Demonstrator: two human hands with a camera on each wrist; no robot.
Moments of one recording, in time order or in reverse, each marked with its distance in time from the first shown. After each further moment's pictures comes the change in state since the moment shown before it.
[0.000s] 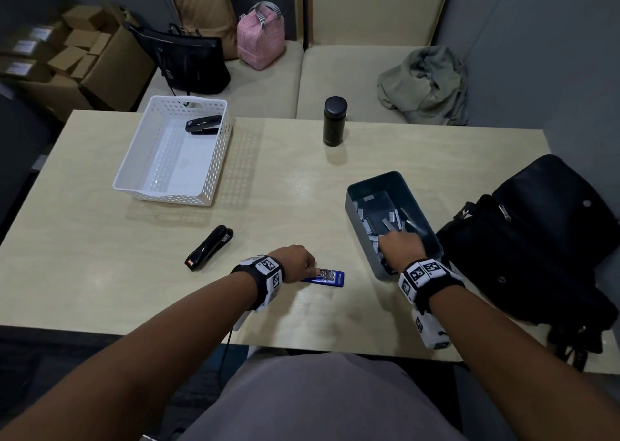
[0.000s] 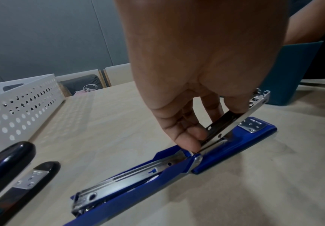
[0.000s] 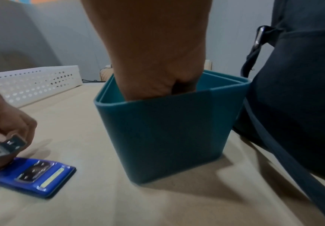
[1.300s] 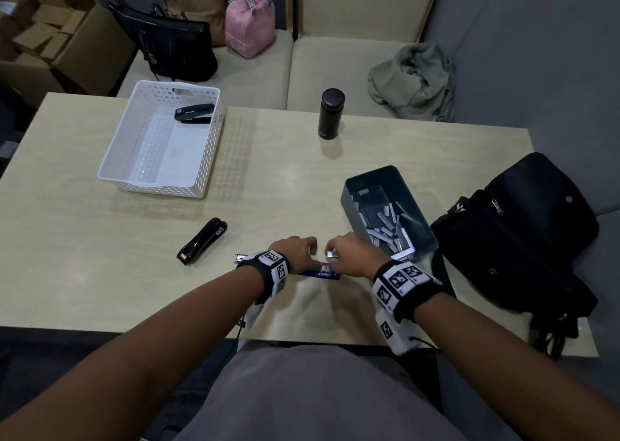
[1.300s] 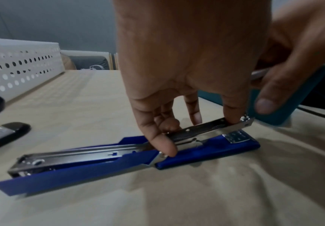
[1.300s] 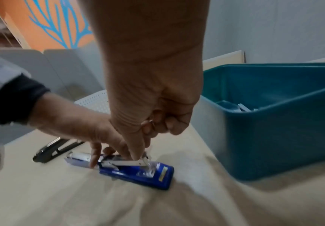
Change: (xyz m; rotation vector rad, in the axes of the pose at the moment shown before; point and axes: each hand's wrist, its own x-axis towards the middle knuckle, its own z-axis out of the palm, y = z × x) left_hand 0.013 0.004 0.008 -0.107 0.101 -0.100; right_hand -0.024 -0.068 -0.044 0.616 -0.103 -0.202
